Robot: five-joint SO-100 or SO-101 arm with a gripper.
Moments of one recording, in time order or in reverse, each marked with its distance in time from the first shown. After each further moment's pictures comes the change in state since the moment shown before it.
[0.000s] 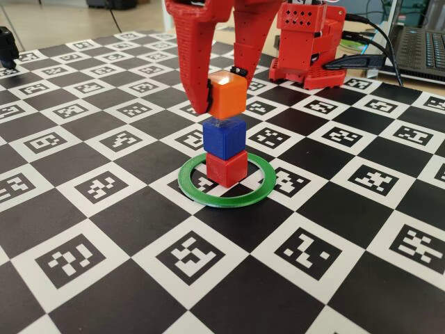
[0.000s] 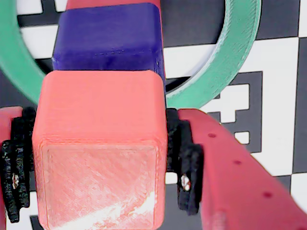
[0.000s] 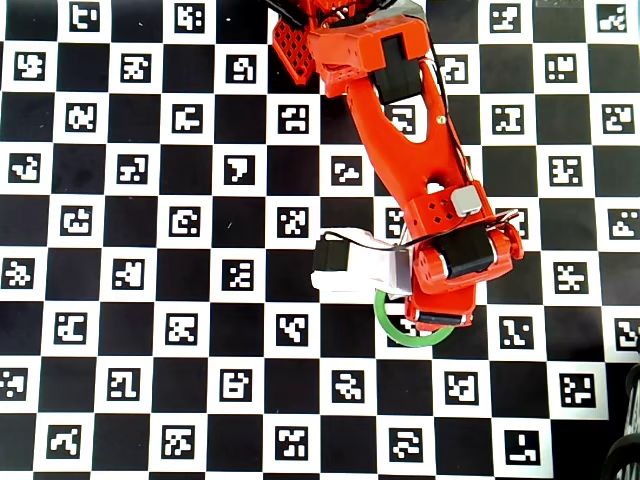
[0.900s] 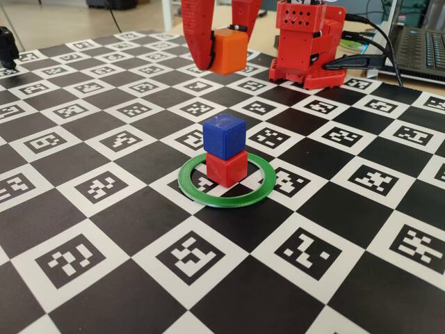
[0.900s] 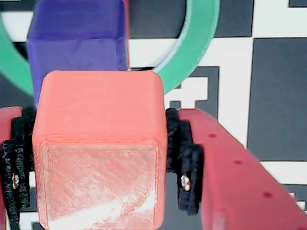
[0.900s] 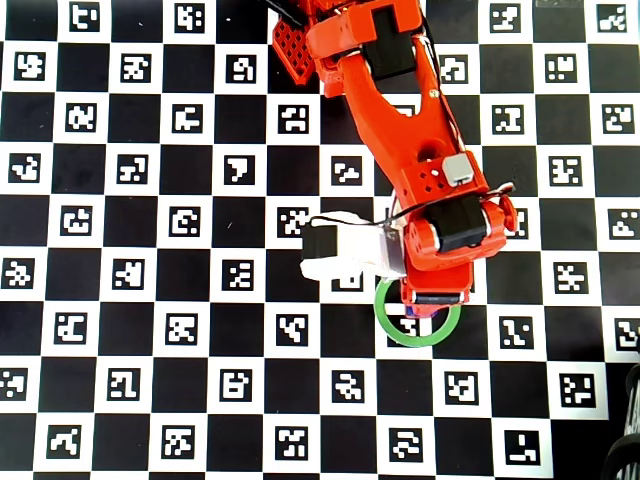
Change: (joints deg) arm 0.8 6.6 2.2 3.4 -3.8
